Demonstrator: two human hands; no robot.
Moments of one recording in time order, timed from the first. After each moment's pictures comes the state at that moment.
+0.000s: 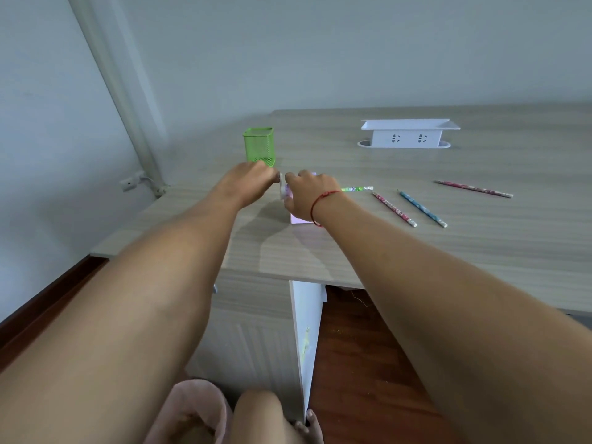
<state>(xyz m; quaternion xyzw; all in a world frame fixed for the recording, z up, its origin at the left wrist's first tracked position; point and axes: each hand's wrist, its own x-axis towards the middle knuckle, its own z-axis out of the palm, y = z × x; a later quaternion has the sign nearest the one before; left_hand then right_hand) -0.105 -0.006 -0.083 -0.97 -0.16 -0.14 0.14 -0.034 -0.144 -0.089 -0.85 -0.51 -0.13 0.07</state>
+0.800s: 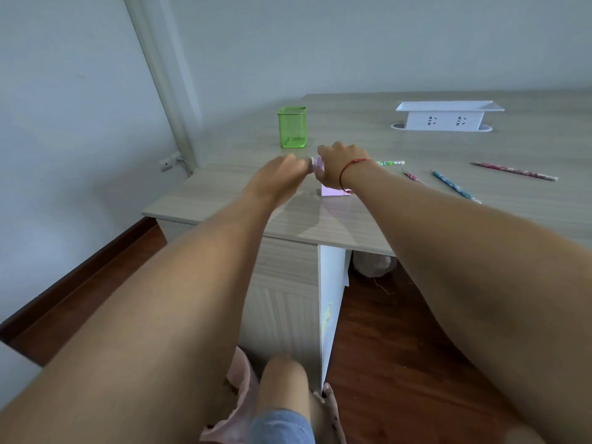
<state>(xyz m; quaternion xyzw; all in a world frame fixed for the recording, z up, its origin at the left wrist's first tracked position) -0.151 -0.060 -0.104 -0.96 -0.16 -0.19 0.12 -0.038 -0.143 -0.085 -0.86 -0.50 -0.11 0.05</state>
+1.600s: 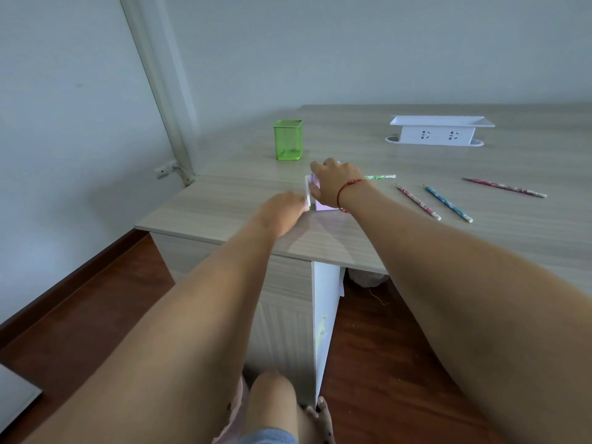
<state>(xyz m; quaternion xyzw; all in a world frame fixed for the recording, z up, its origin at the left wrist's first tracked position) -0.132 -0.060 -0.136 -0.97 -0.22 -0.04 0.13 -0.030 -0.141 -0.093 -0.83 -0.54 -0.13 0.05</state>
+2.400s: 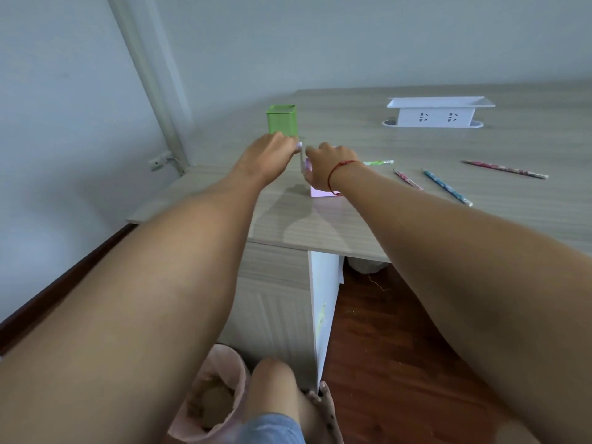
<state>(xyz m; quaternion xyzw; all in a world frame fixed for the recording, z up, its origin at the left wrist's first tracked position) -0.120 -0.034 -0.075 -0.95 -0.23 -0.20 0.06 -0.030 -0.136 -0.087 -0.85 -0.51 -0.11 0.05</state>
